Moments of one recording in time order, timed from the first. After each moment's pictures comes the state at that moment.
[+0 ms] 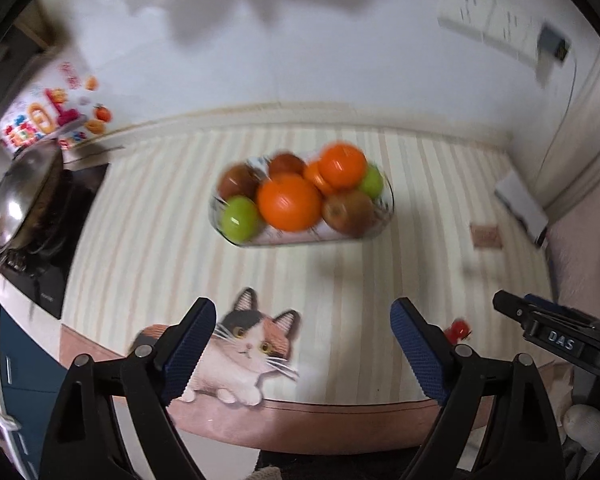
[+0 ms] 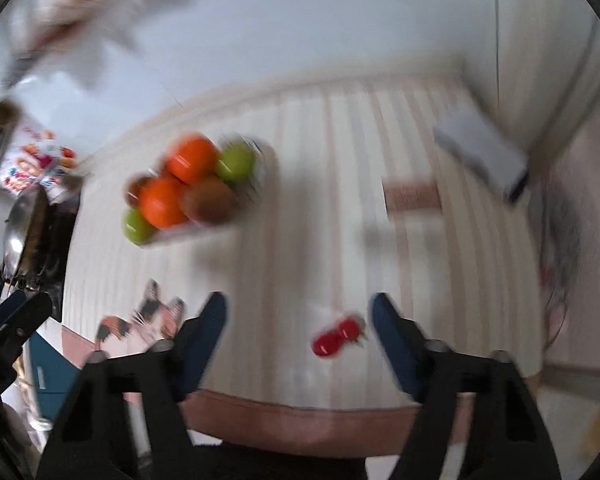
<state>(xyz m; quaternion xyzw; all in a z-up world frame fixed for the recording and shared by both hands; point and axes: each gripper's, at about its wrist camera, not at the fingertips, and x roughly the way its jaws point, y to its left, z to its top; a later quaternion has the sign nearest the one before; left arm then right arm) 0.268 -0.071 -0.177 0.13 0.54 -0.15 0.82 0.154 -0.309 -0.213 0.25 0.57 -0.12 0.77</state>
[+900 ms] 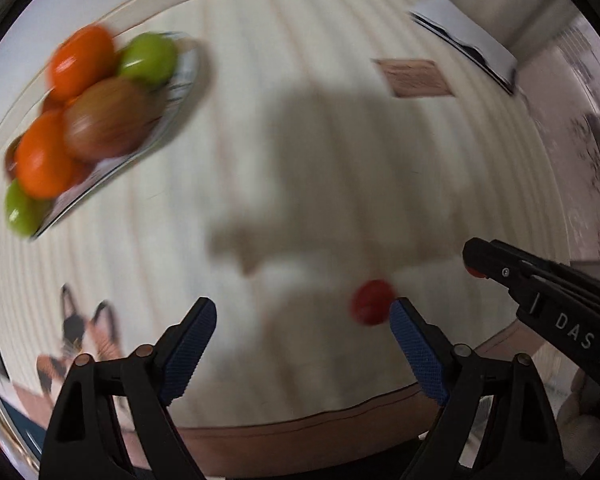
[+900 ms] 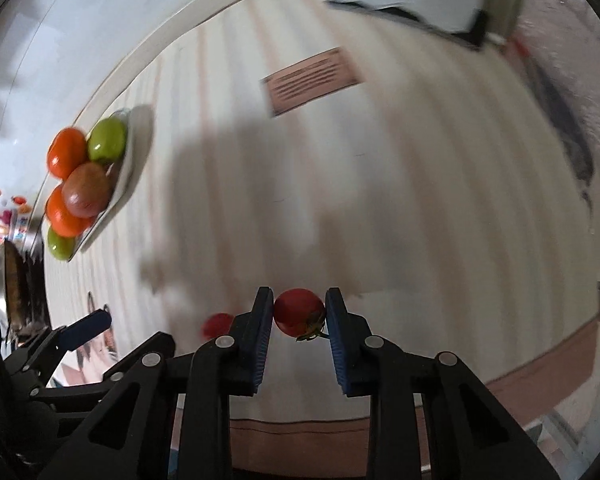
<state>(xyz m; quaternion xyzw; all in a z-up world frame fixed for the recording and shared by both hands) 0.224 -0.220 -0.323 0.24 0.64 -0.28 0.67 0.091 -0.377 -0.311 0.34 0.58 -0.19 0.72</state>
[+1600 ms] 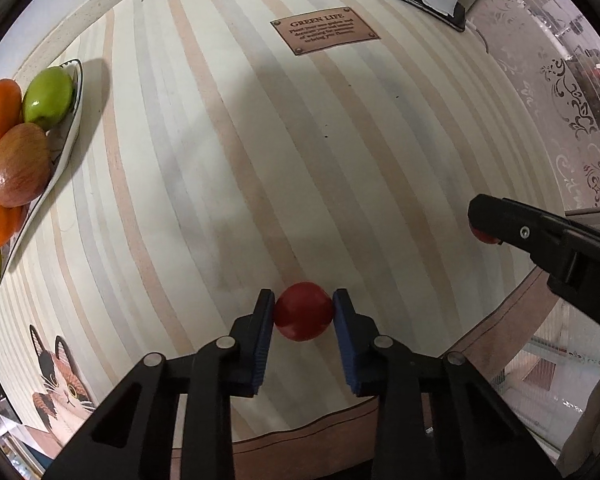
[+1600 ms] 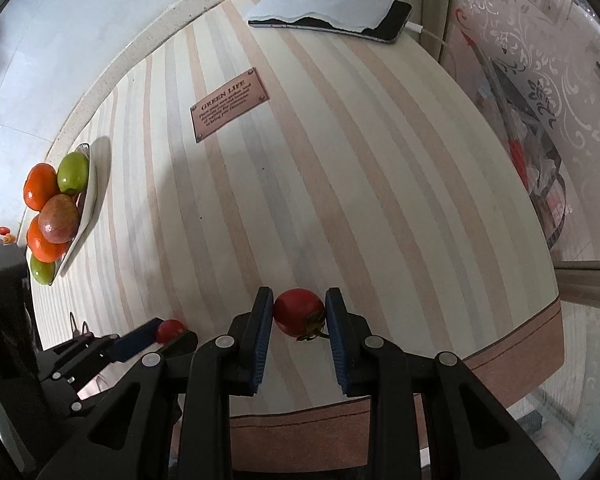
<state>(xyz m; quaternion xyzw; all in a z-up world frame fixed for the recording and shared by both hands) 0.176 -0.284 -0.356 0.28 0.64 -0.34 0.63 0.062 -0.407 -0.309 0.35 0.57 -0.23 0.71</state>
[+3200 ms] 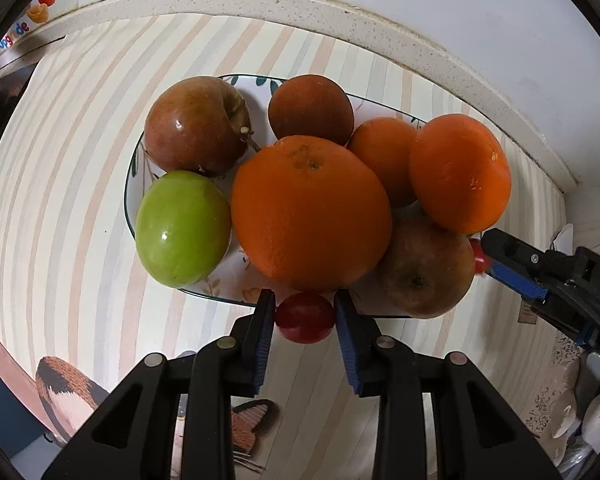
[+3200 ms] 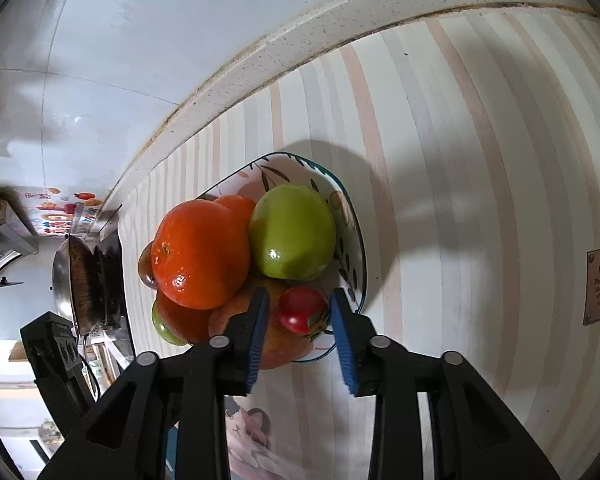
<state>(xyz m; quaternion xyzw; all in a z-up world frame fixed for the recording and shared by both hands) 0.395 -0.094 -0.323 0.00 0.68 -0.13 0.73 0.349 -0.312 -0.316 0.38 0.59 -0.02 0.71</state>
